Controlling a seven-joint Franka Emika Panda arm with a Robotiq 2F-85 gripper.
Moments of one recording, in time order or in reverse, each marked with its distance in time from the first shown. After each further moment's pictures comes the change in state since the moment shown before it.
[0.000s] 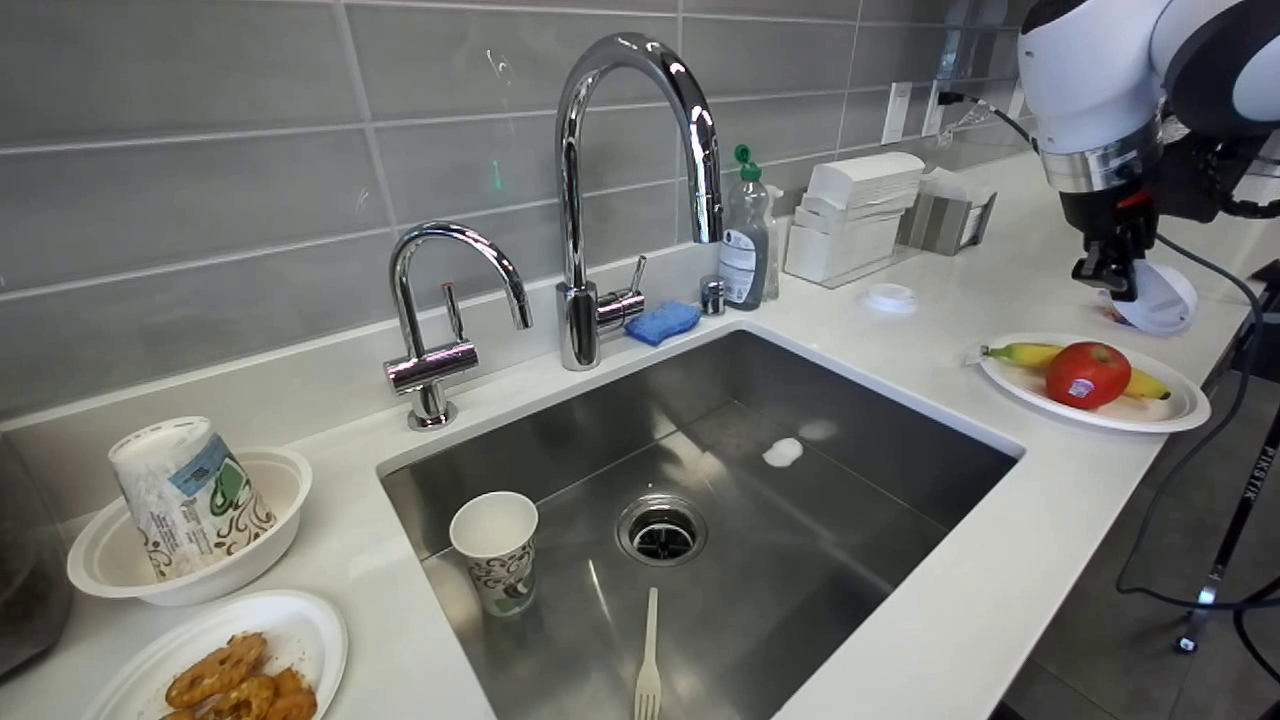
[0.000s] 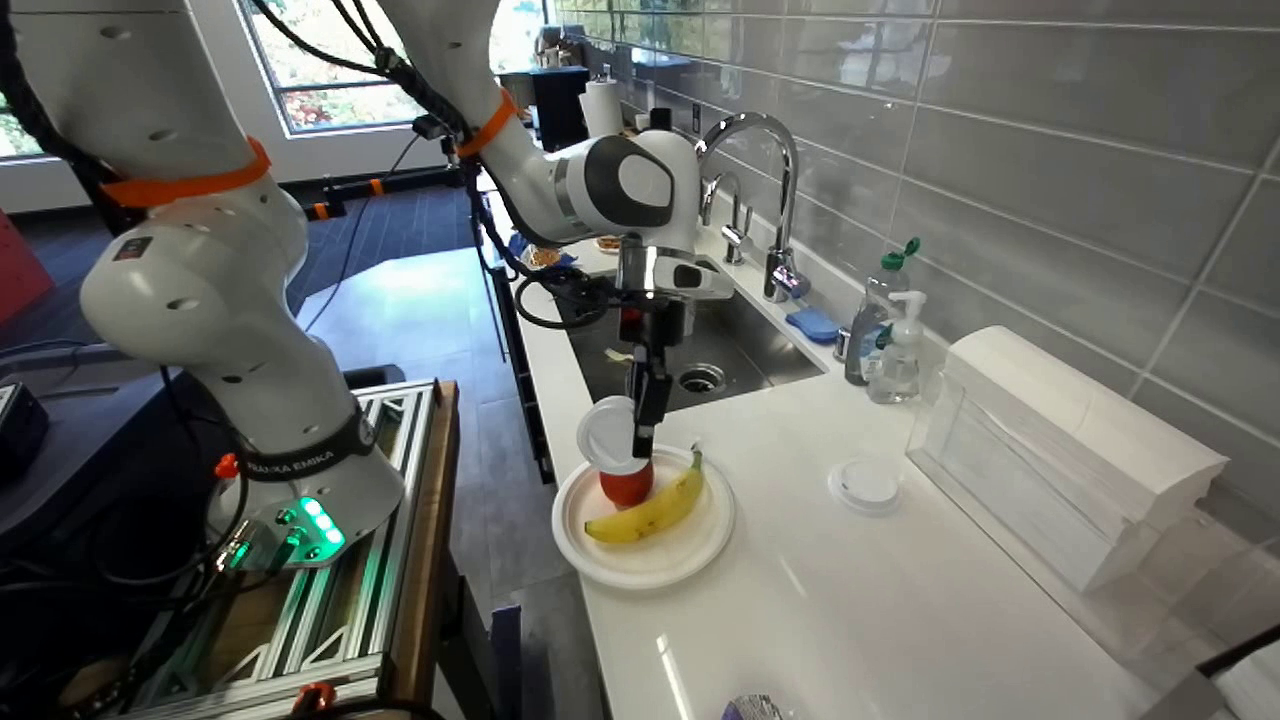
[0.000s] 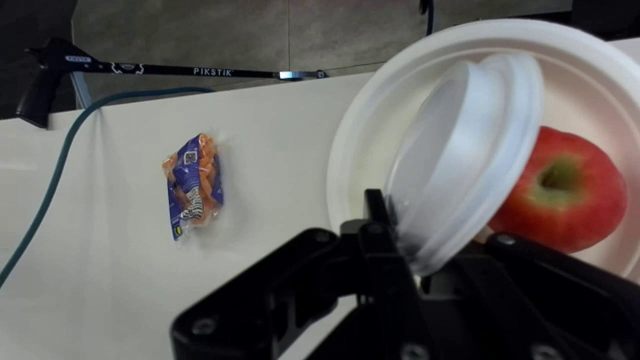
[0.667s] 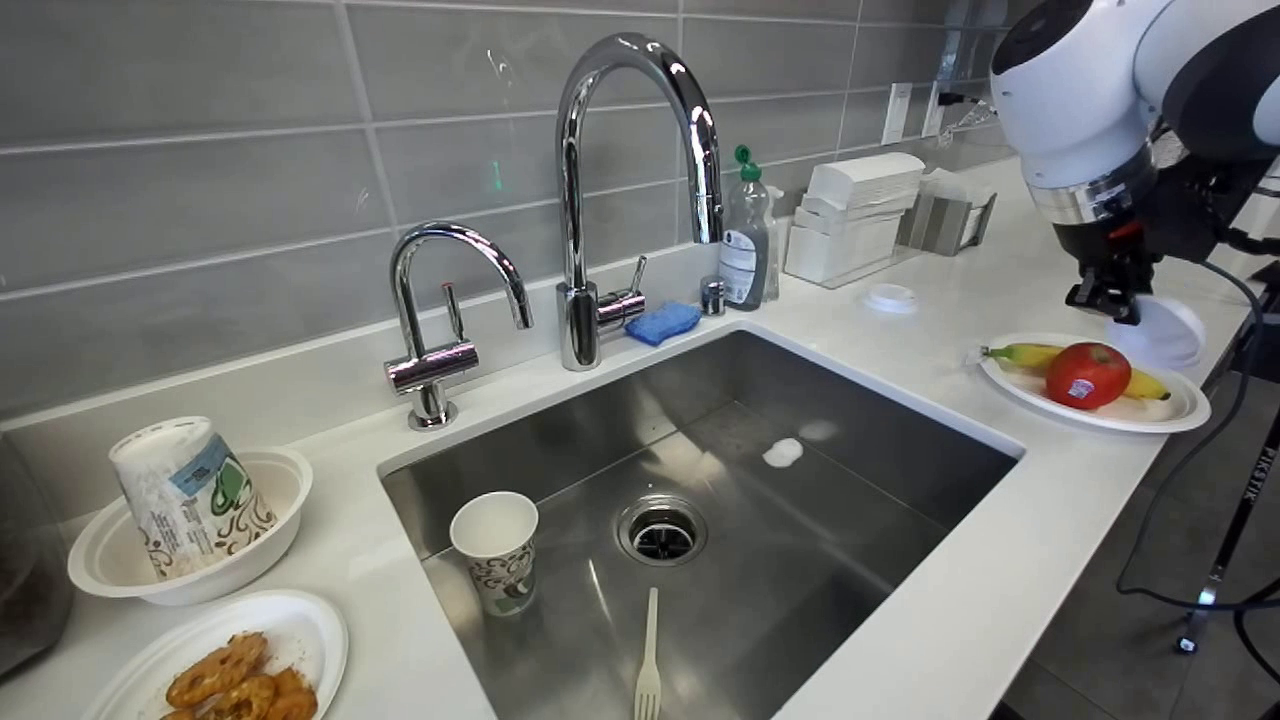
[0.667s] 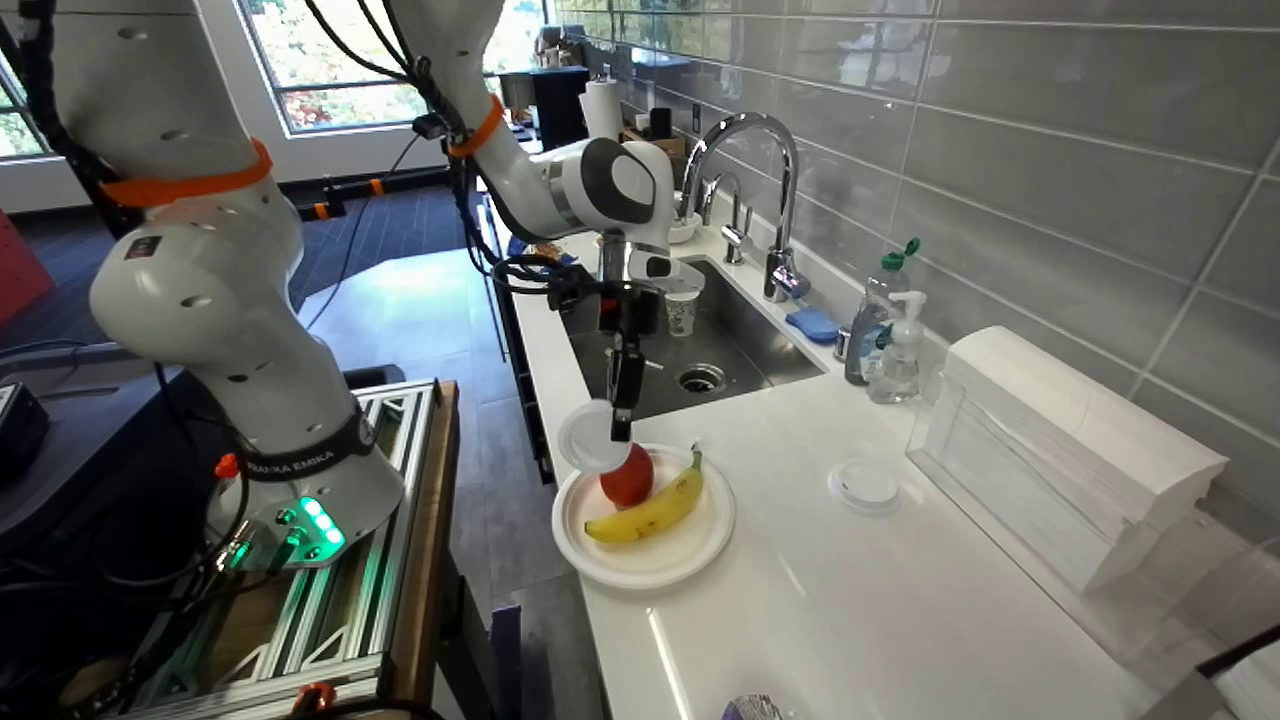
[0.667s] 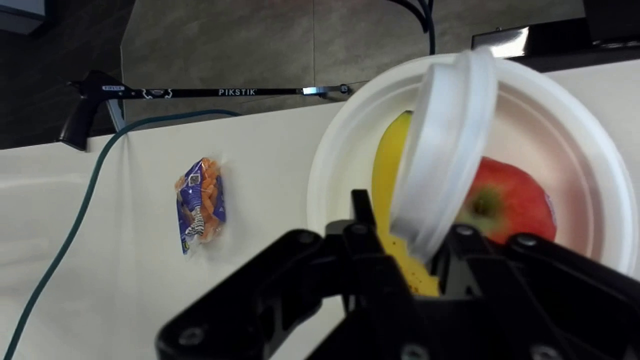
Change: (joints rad) arm 0.067 0.030 0.079 -0.005 0.000 -0.097 0.179
